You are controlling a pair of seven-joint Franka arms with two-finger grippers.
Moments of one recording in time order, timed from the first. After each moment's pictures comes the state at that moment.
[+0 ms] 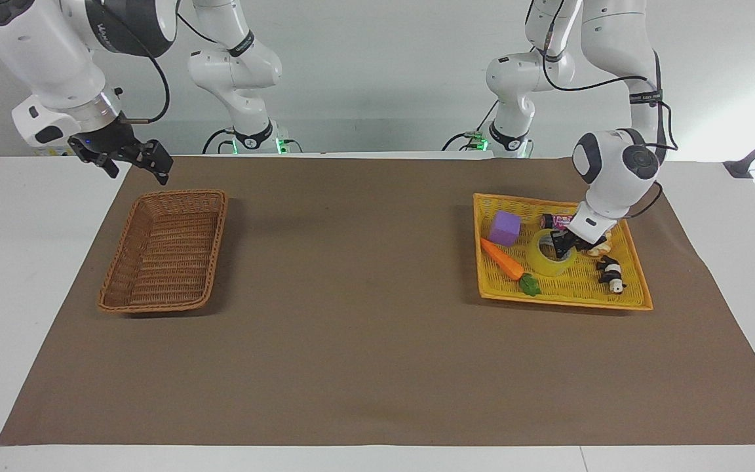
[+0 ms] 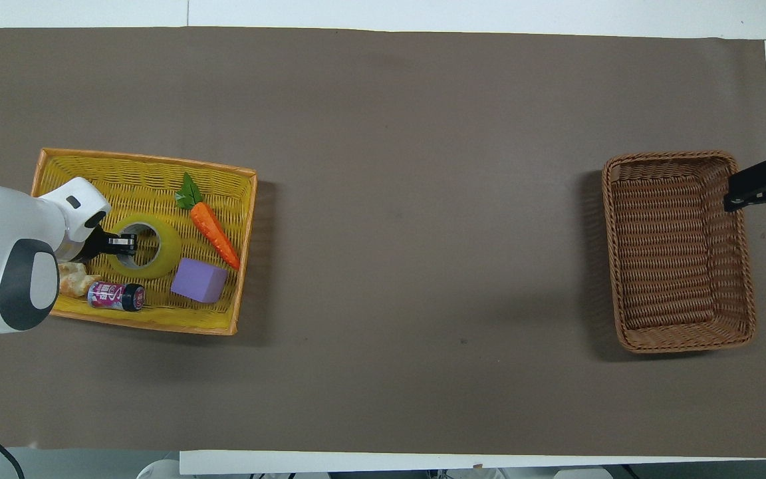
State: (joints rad) left arm 0.05 0.04 -0.09 -2.36 -0.01 2.38 0.06; right arm 0.04 -0.02 -0.12 -1.63 -0.06 1.48 0.06
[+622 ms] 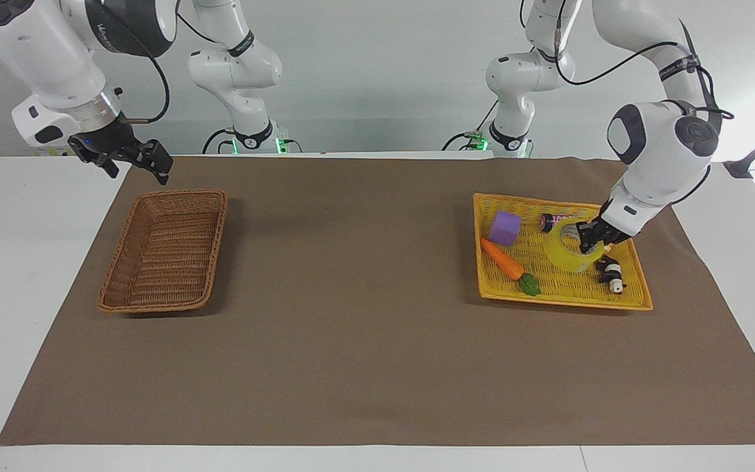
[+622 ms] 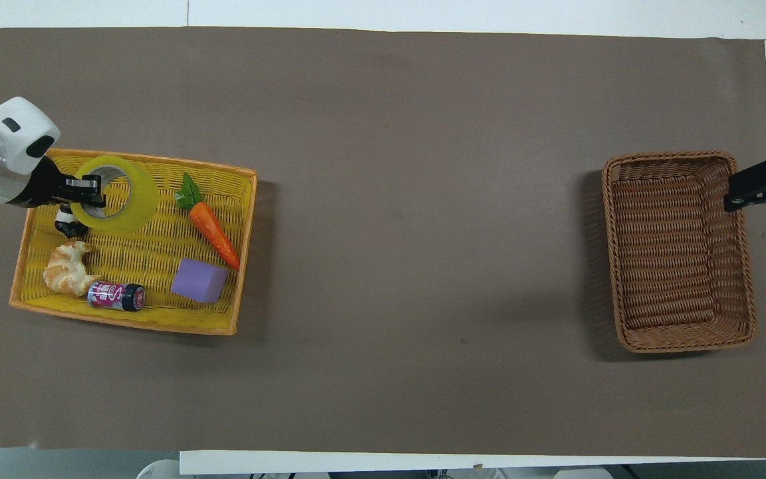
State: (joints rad) left arm -0.02 0.04 -0.10 -1.97 -0.07 2.00 -0.08; right arm 0.04 -0.02 -0.12 -1.63 -0.06 1.48 0.06
